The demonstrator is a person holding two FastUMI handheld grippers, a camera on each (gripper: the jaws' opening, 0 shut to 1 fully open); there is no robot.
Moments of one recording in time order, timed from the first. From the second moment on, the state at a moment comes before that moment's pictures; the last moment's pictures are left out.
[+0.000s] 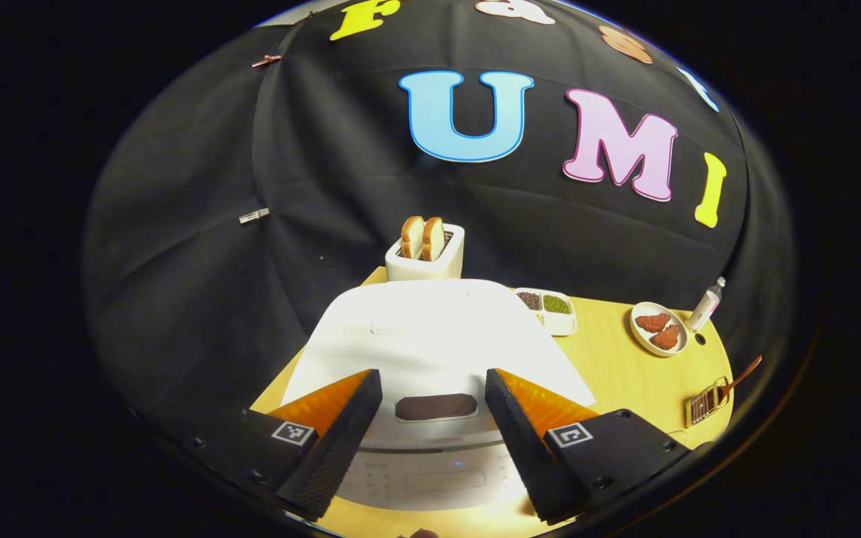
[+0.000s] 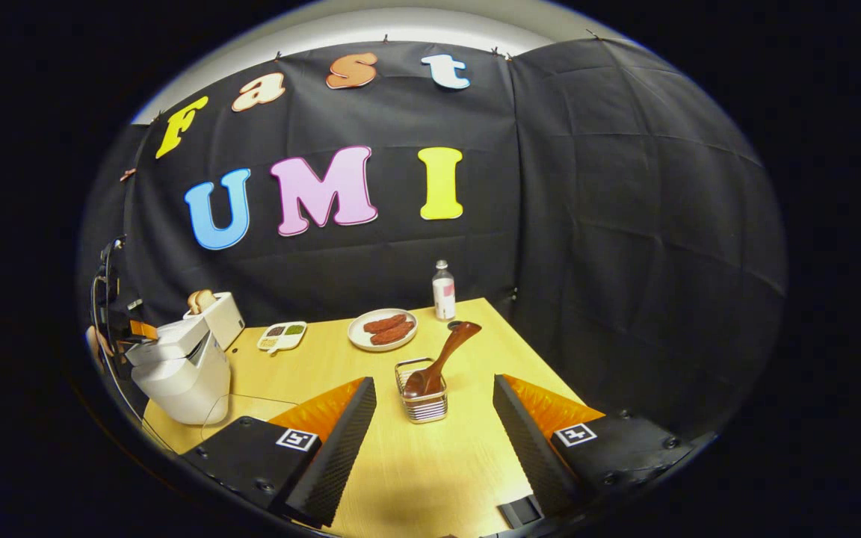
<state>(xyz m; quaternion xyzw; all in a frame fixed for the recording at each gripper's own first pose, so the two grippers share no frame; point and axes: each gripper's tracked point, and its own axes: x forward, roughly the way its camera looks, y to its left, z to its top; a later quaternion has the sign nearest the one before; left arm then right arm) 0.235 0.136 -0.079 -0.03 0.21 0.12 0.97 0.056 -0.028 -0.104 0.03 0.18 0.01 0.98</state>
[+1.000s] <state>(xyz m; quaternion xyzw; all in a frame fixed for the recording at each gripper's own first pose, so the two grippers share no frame) 0.167 0.068 -0.018 -0.03 0.09 0.14 0.99 0.104 0.002 -0.096 0.03 0.16 0.11 0.98</state>
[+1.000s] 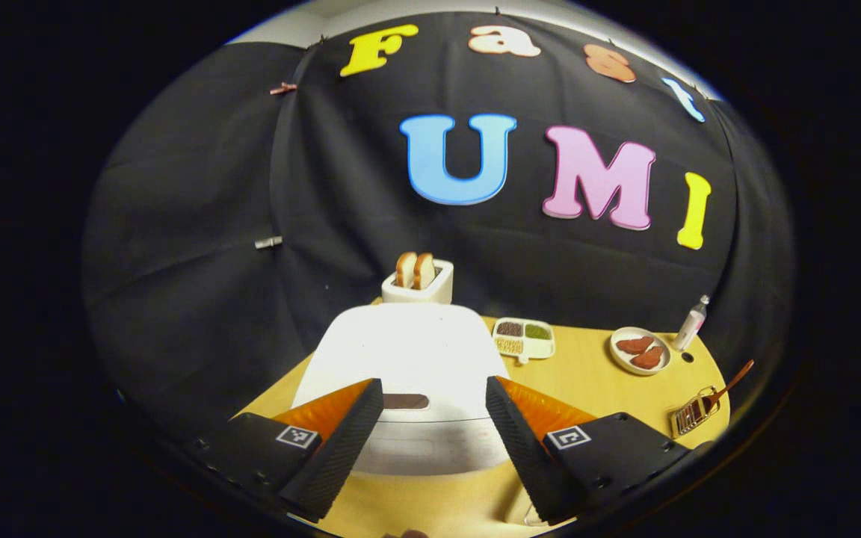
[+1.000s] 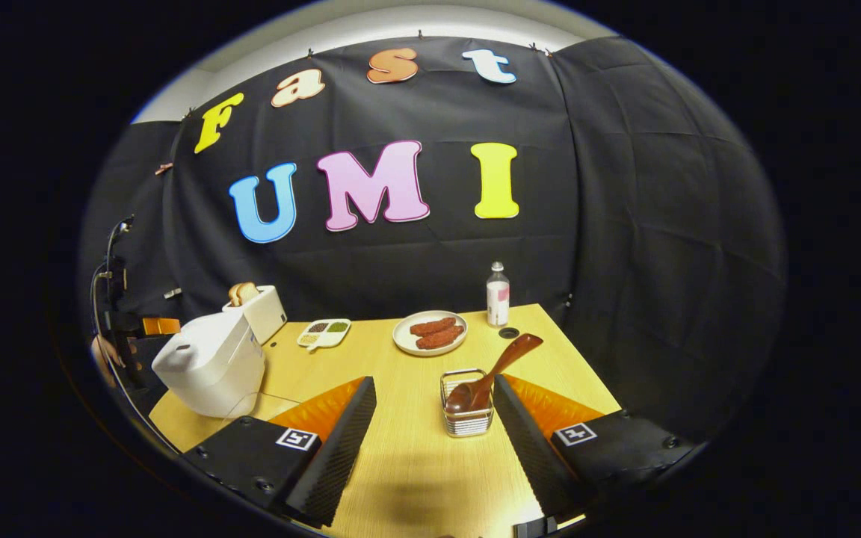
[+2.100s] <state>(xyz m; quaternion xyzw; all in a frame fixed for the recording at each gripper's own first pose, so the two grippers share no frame) -0.034 0.014 -0.012 0.03 0.00 0.02 1.00 -0.053 0.041 -0.048 0.01 0.08 0.03 1.00</state>
